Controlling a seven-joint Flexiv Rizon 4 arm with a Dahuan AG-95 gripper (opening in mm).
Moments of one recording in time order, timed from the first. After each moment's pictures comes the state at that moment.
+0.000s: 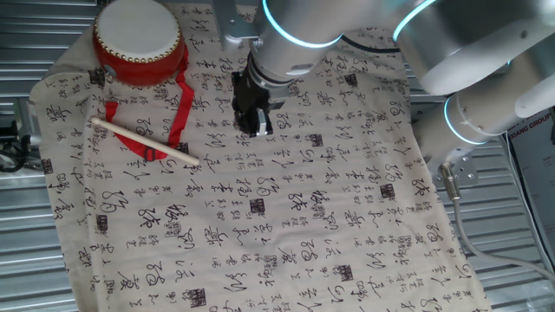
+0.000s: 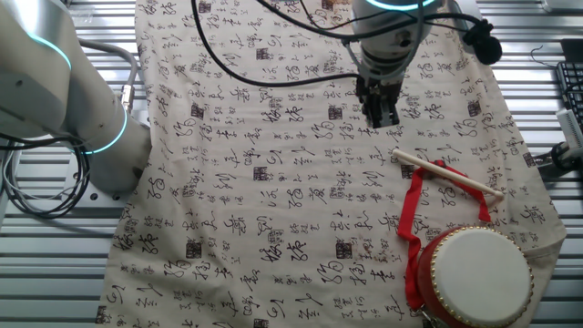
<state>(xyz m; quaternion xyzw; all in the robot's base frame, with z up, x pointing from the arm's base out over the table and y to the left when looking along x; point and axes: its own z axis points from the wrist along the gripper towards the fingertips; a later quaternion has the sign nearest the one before) 0.506 -0.003 0.156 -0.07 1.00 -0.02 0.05</state>
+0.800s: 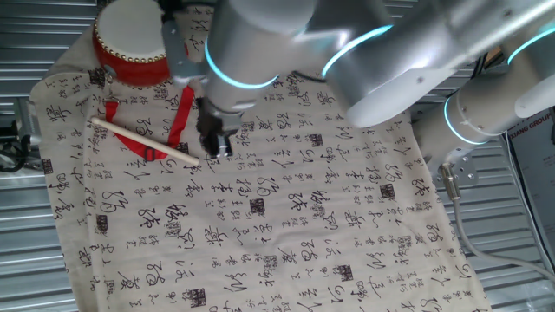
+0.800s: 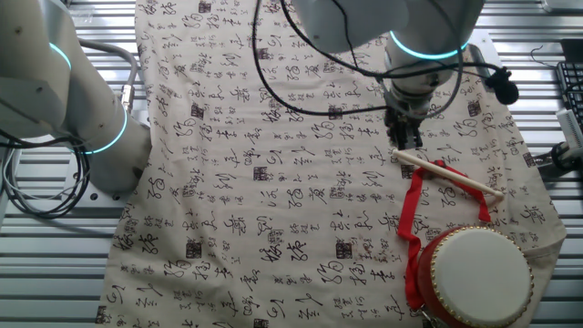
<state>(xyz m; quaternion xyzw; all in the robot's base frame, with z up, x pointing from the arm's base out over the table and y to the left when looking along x) 0.561 0.002 0.076 -0.07 1.00 -0.02 0.04</state>
